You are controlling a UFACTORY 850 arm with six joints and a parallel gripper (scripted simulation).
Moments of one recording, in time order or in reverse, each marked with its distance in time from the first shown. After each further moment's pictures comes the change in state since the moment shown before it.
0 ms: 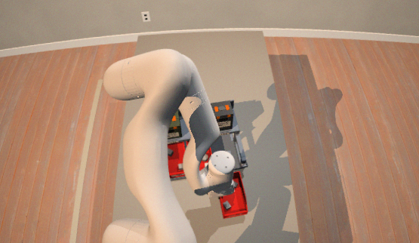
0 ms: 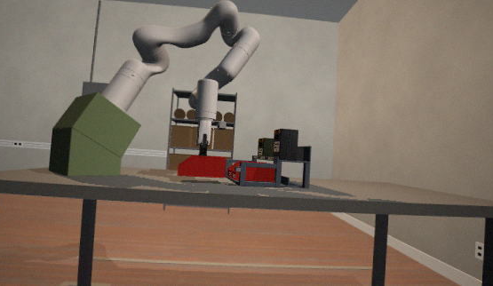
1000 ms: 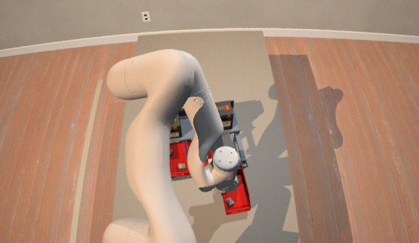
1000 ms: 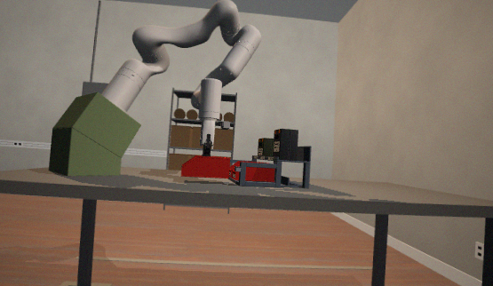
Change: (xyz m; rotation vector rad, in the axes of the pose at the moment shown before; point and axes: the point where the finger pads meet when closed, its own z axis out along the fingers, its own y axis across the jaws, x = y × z) arm 0.013 0.015 0.000 0.000 0.000 0.001
